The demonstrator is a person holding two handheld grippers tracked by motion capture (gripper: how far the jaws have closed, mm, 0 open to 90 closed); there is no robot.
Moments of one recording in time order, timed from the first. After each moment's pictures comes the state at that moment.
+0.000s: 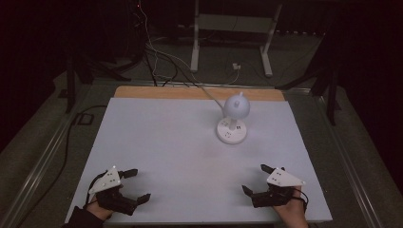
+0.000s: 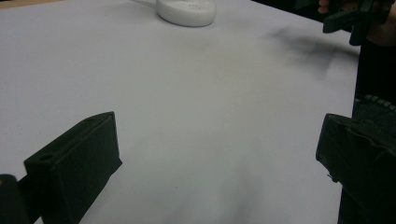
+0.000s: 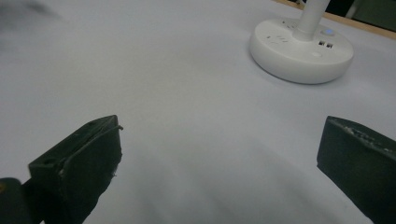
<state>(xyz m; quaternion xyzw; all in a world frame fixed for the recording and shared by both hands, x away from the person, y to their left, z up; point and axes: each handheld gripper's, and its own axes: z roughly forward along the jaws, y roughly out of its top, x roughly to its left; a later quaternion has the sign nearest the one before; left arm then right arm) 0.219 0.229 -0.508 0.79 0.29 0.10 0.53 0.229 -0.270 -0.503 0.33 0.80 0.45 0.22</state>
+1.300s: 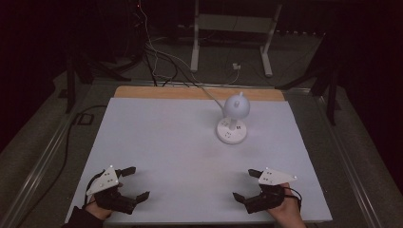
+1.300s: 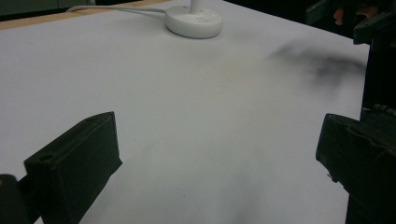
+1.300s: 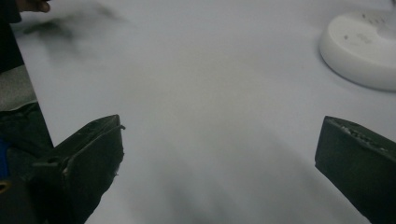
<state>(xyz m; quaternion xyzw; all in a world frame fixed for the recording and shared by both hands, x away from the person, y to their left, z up) 0.217 0.231 -0.503 0.78 0.29 0.13 0.54 0.223 -0.242 -0.485 0.31 0.82 0.46 0.12</state>
